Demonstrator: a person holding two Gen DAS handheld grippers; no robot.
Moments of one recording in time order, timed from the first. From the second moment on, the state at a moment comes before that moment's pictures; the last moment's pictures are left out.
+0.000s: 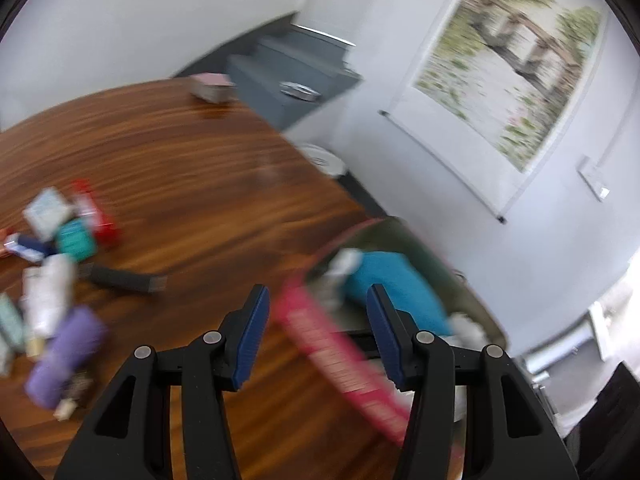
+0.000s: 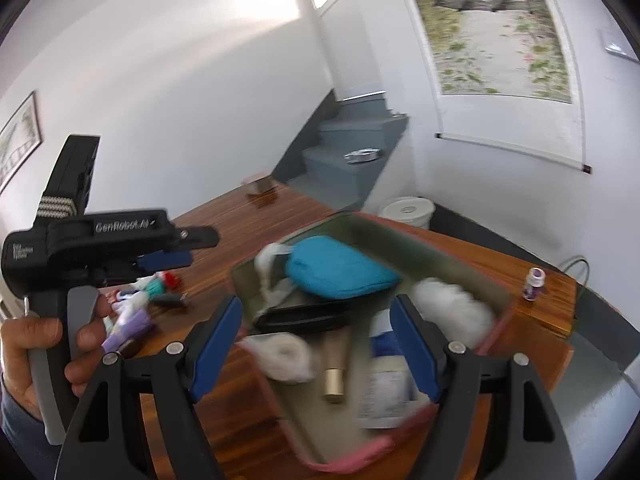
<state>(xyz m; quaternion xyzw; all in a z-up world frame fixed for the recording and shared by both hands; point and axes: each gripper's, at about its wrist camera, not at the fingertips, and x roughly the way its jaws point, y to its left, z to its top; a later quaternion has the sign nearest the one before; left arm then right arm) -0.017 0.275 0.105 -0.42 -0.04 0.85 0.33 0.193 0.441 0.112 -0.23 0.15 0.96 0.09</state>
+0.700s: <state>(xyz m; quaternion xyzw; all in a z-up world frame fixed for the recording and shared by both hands) -0.085 0.025 0.036 -0.45 -0.12 0.89 0.03 0.136 0.321 0.089 -0.29 0.10 0.95 -0.03</state>
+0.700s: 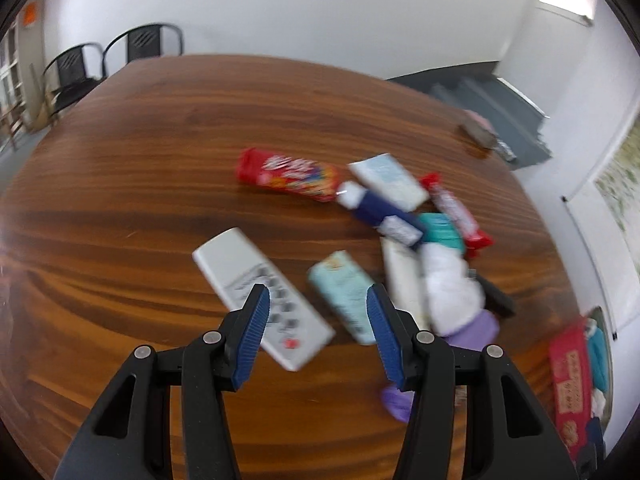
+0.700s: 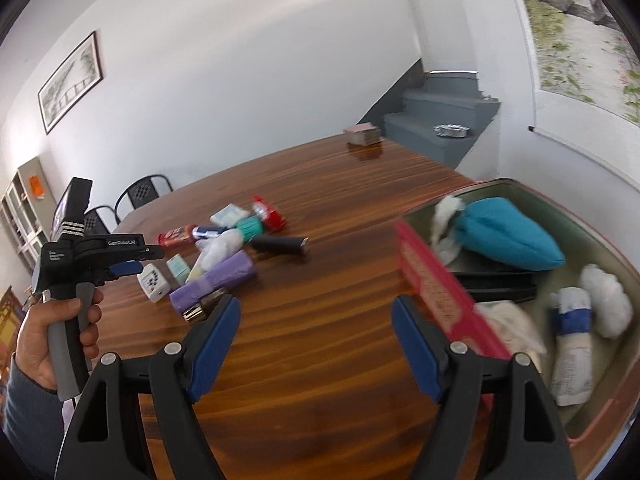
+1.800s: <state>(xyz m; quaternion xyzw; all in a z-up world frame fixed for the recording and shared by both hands) -0.099 0.020 0.012 -0.47 -0.09 0.88 -0.05 0.092 0.296 0.060 -0.32 0.09 0.94 -0.05</state>
